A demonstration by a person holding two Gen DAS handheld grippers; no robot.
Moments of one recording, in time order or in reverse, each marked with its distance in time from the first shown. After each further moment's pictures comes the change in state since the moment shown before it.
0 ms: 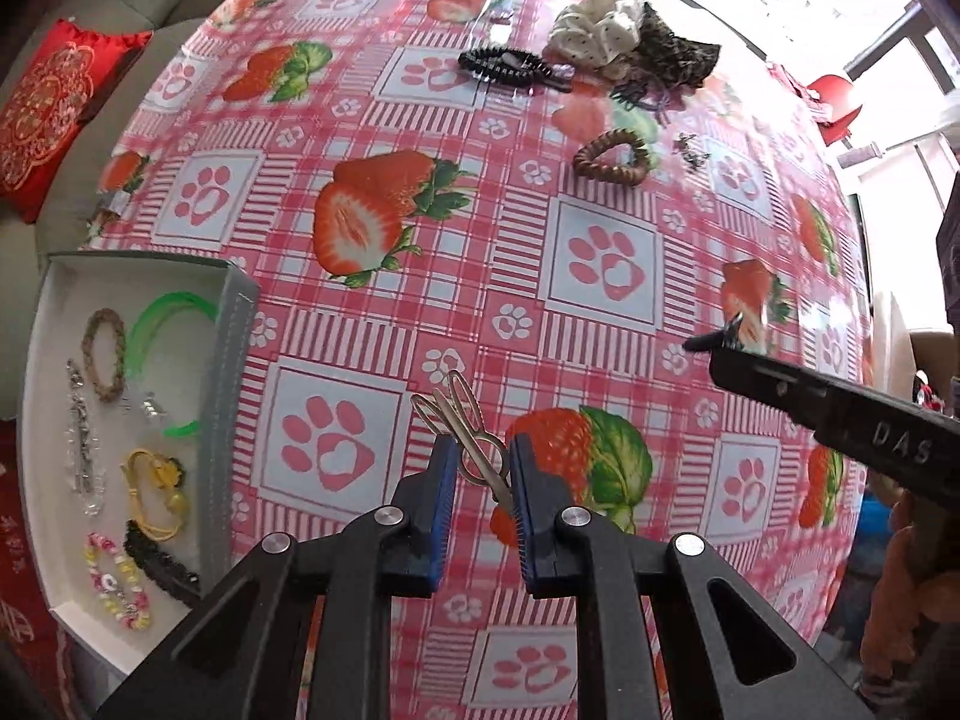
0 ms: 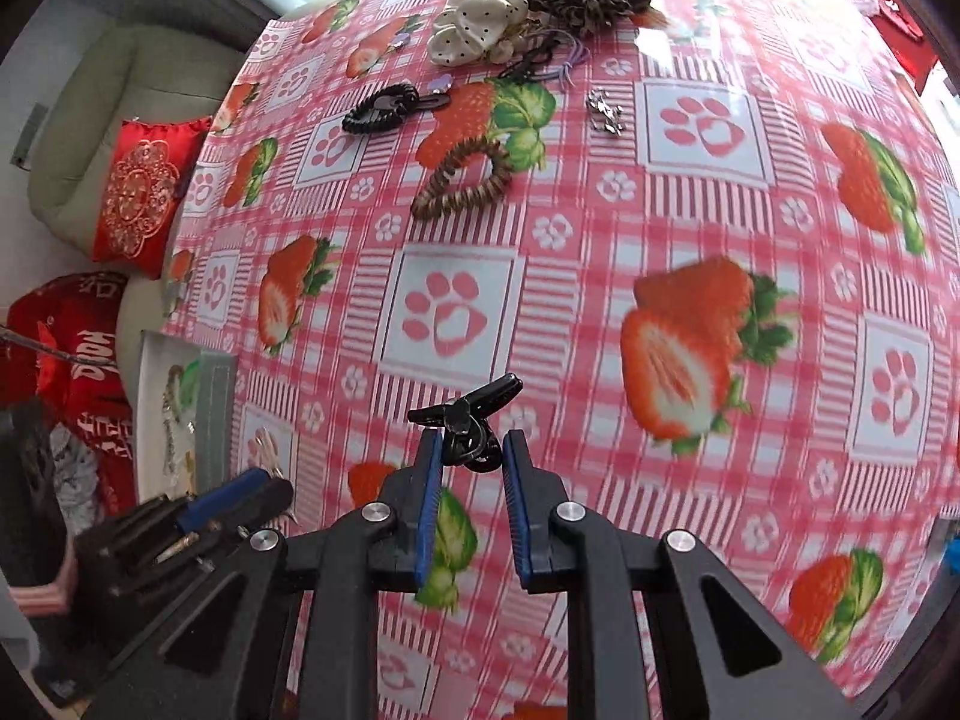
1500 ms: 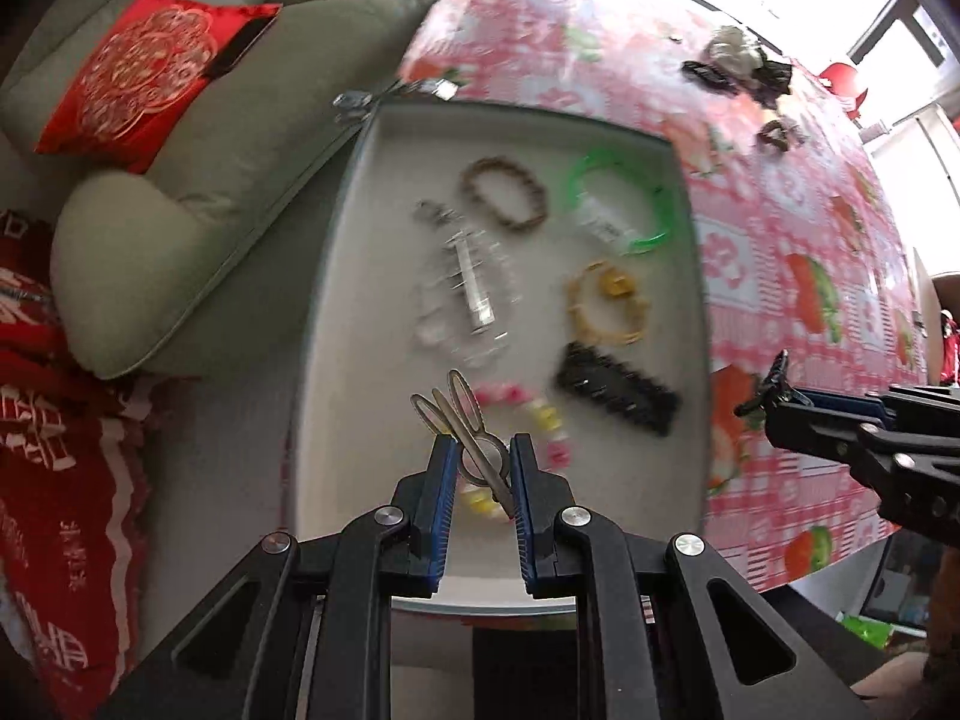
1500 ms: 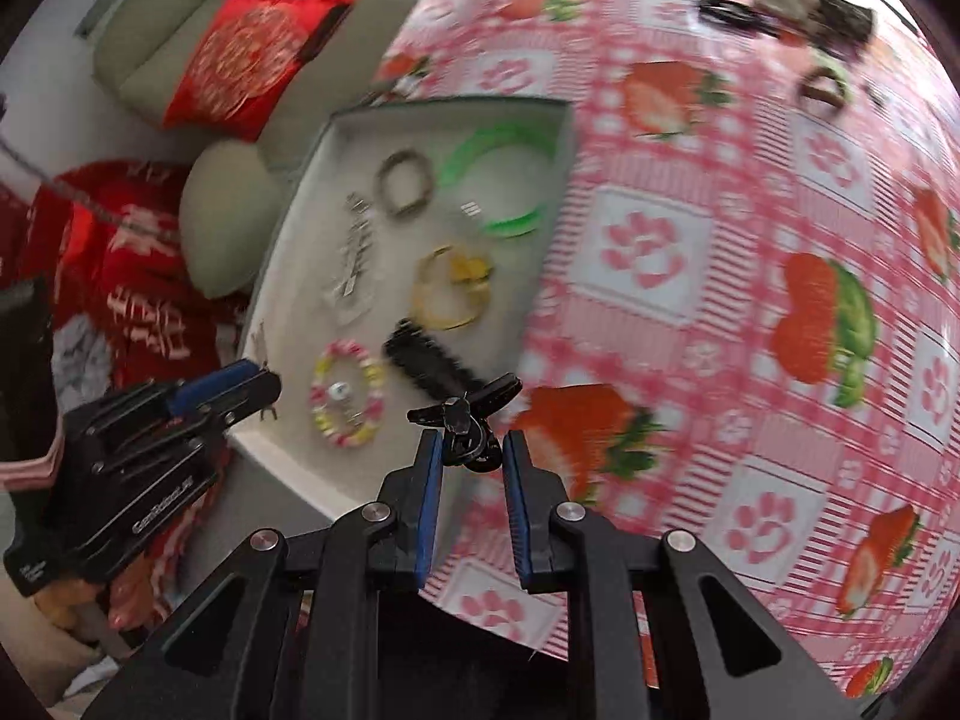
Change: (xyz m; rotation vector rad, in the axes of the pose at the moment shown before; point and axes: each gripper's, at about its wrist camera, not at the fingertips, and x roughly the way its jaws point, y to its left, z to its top) left arm -0.063 0.253 -0.113 0.046 -0.029 0.076; right arm 0.049 0.245 -0.141 -0.171 0.082 0.015
